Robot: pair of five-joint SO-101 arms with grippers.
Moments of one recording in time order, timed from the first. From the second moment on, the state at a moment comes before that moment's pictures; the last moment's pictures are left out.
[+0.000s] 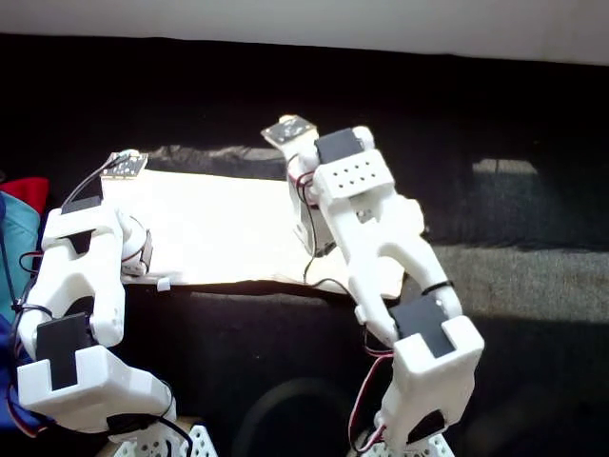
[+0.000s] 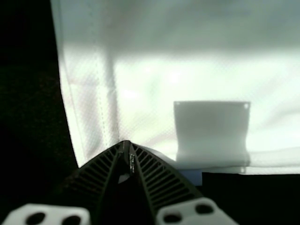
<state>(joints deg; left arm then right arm) -23.9 4.7 33.9 52.7 -21.8 -29.7 15.7 -9.9 91.9 13.0</state>
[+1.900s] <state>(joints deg) -23.4 4.7 33.9 52.7 -21.8 -23.2 -2.9 11.6 75.8 12.9</state>
